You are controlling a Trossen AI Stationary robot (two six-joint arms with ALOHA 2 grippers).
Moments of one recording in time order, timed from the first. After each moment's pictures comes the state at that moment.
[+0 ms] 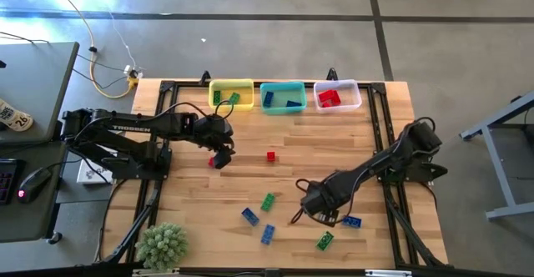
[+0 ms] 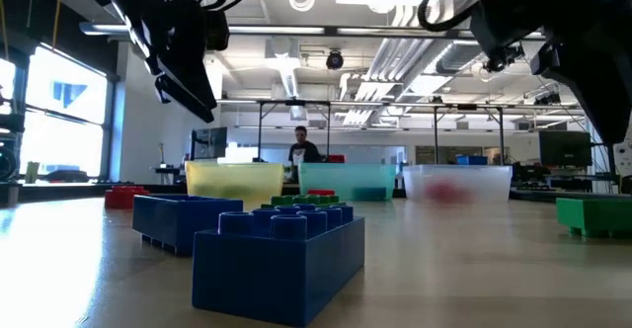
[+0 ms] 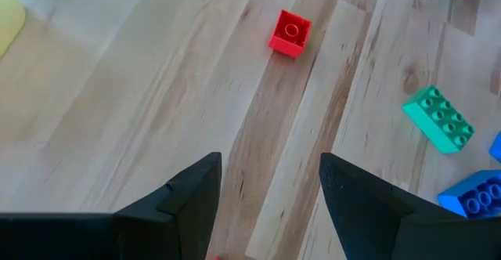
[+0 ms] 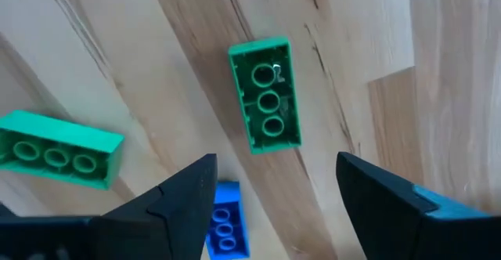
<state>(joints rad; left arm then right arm) 0.24 1.20 0.76 -0.51 0.01 -0.31 0.48 1.77 1.28 -1.16 -0.08 0.84</state>
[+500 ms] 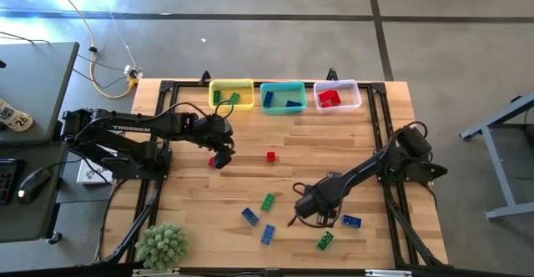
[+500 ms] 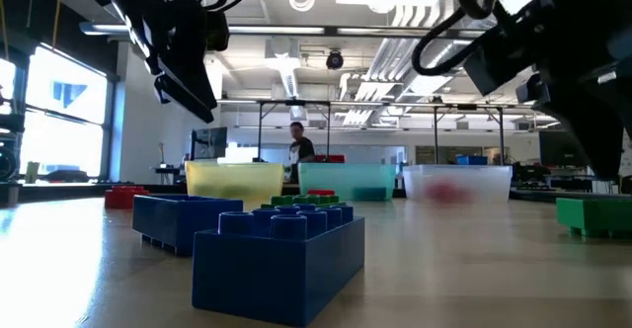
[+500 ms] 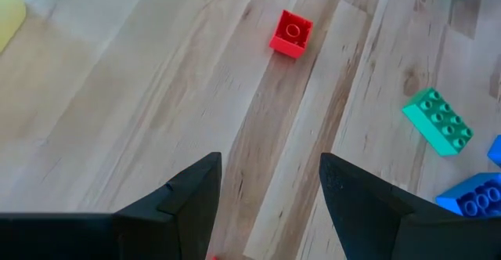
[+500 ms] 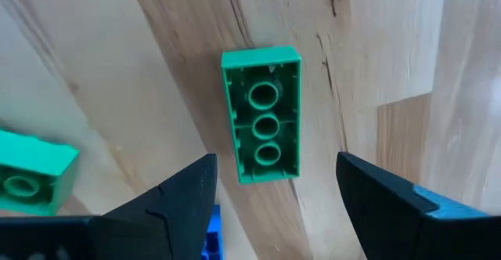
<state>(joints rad) 0.24 1.20 0.76 -0.51 0.01 -0.33 0.48 1.87 1.28 -1.14 -0.08 0.72</state>
